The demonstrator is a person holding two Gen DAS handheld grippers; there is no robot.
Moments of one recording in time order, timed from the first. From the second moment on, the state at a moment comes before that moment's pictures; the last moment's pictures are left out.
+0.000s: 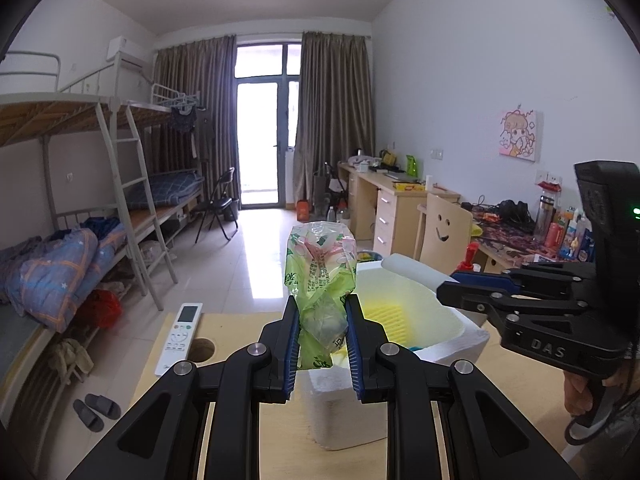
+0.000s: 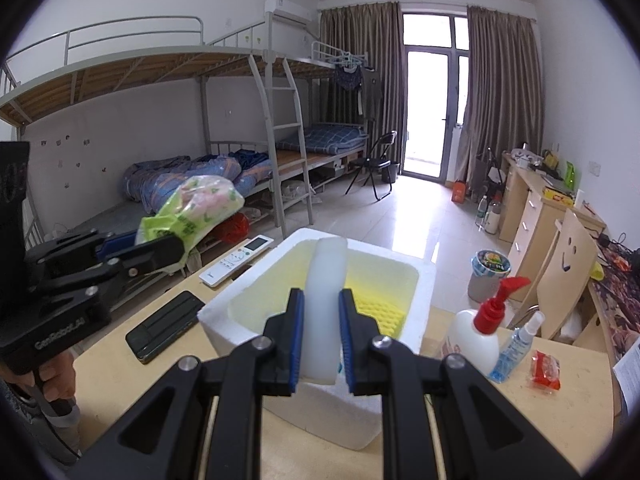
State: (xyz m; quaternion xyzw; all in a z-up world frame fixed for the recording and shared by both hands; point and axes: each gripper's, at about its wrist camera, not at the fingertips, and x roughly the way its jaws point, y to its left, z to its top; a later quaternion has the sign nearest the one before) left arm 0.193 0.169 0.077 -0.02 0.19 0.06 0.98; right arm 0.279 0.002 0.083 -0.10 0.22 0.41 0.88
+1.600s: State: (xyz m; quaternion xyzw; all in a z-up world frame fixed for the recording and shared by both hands) left arm 0.232 0.160 0.080 -0.01 0.22 0.04 0.97; right arm 0.280 -0.032 0.098 -0.06 0.20 0.38 0.90
